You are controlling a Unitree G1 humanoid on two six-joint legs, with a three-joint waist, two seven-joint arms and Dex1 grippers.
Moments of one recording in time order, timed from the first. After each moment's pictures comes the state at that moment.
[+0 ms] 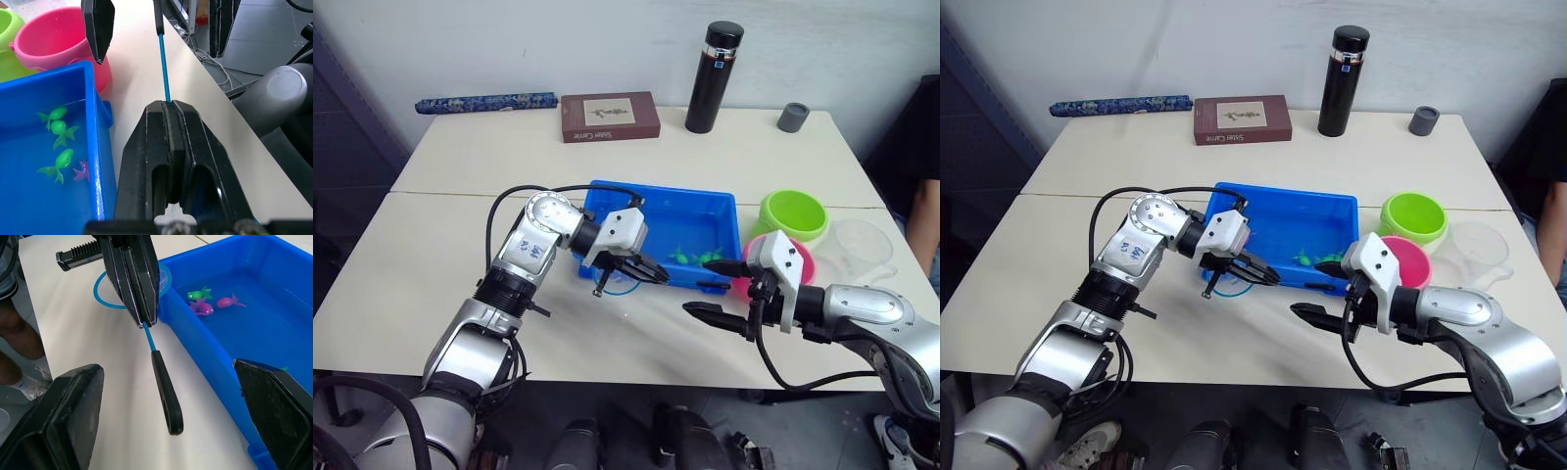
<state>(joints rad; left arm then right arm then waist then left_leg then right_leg) -0.93 0.37 -0.32 0.41 -0.16 0.03 -1.45 -0.21 -0.78 -0.08 -0.59 0.65 0.81 0.77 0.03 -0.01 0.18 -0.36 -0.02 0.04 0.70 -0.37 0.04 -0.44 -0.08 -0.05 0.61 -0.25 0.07</state>
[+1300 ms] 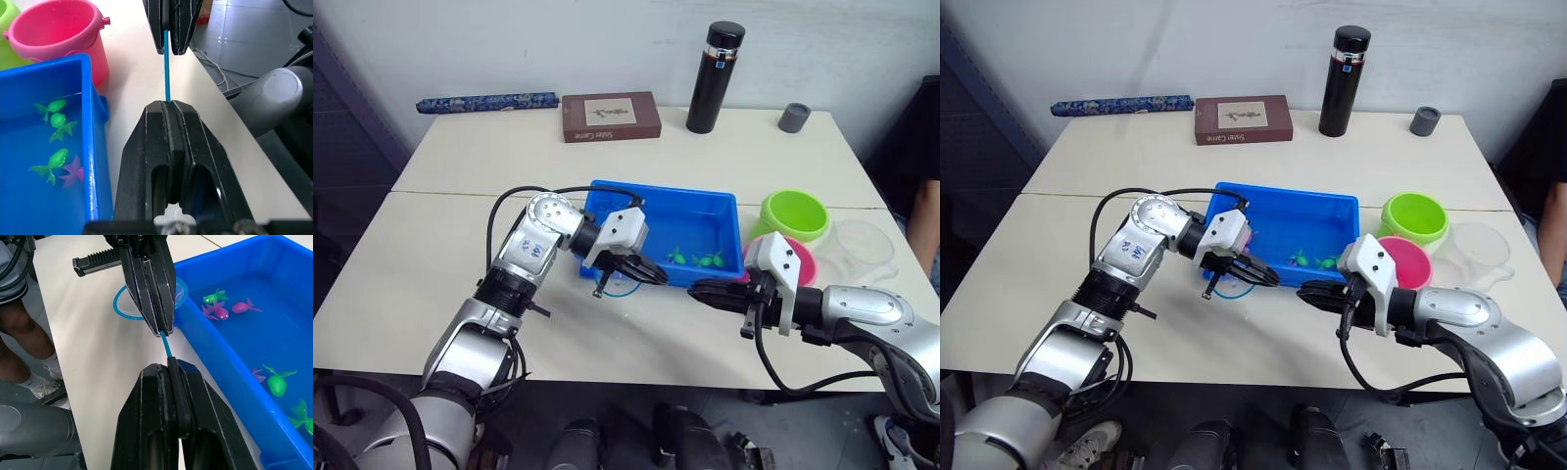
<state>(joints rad) -0.93 0.37 -0.32 0.41 -0.15 0.12 -1.45 -0.21 -0.78 -0.08 -0.61 0.67 0.83 0.77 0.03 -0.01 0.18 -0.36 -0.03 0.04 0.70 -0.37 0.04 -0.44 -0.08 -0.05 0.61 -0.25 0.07</state>
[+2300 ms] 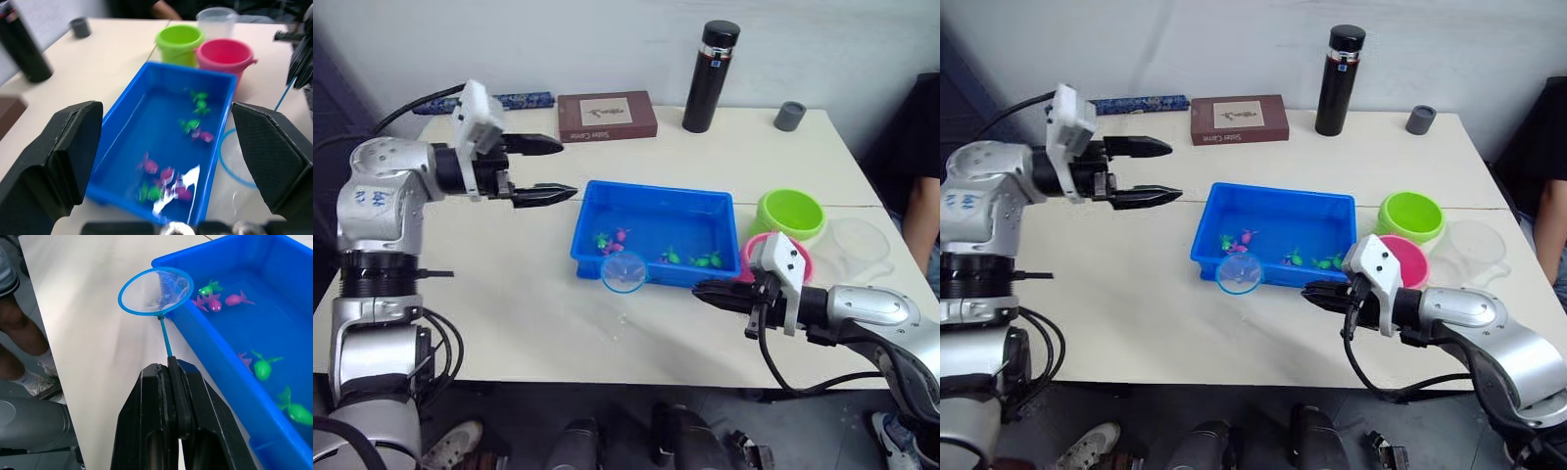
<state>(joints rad) -0.91 0.72 0.10 0.26 -0.33 0.47 -1.24 -0.21 -0.81 -0.10 -0.61 0.67 0.83 0.78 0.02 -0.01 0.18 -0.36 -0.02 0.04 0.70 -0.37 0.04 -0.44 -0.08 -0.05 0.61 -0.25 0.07</state>
